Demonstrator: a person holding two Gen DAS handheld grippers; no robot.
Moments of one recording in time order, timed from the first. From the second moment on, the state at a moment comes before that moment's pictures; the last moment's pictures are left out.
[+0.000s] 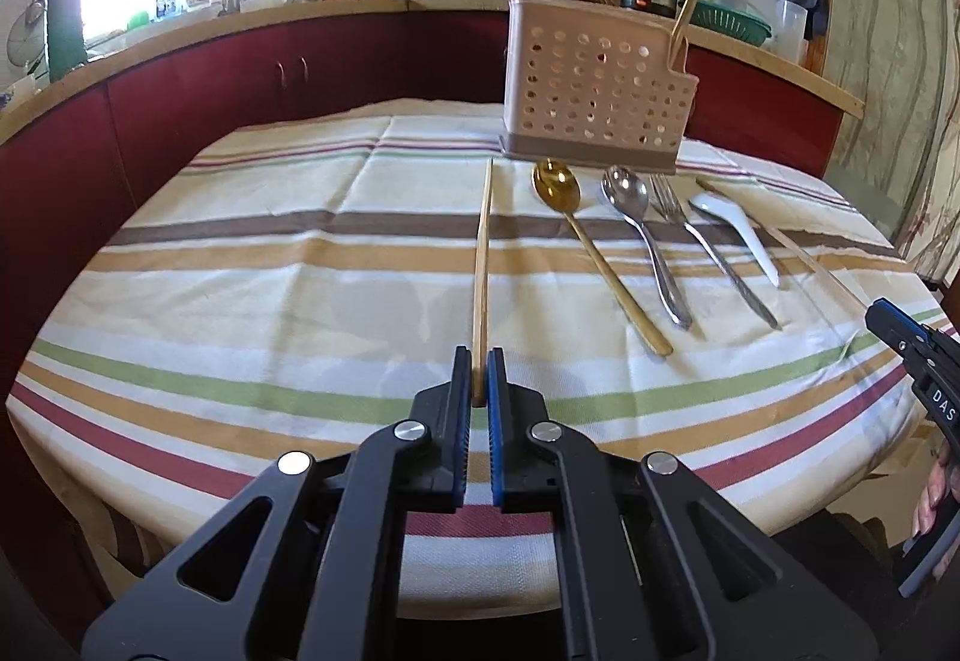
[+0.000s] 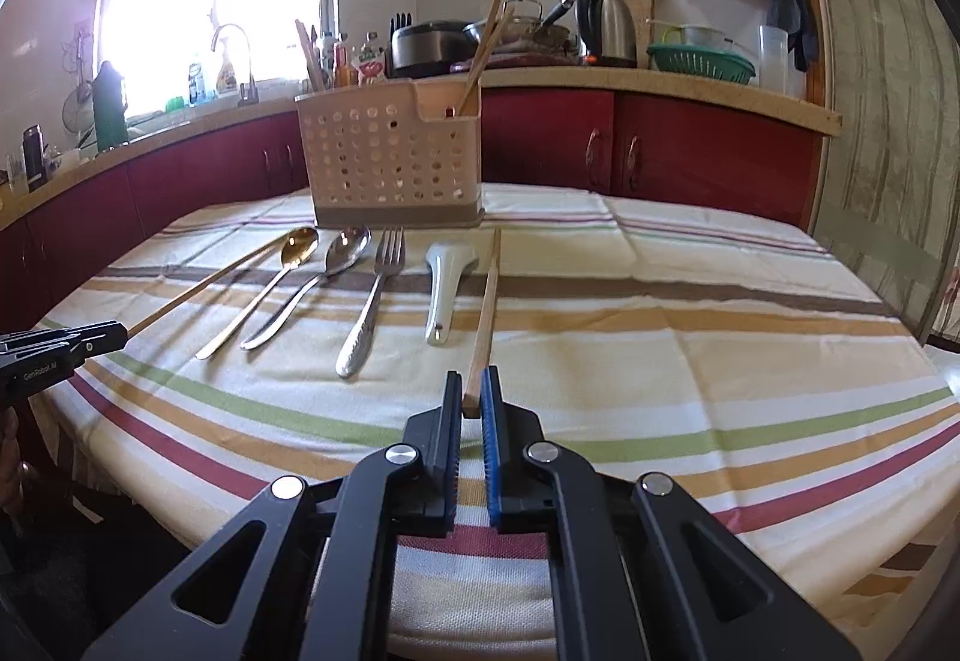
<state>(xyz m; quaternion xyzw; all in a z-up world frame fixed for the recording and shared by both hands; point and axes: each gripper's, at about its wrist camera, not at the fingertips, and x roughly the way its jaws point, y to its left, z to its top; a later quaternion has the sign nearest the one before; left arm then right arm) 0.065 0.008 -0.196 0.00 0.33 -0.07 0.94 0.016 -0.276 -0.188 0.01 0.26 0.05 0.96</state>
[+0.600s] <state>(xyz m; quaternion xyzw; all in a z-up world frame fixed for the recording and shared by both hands) 0.051 0.026 -0.126 -0.01 0.26 -0.06 0.96 0.002 -0.288 -0.113 0.02 0.16 0.03 0.99</state>
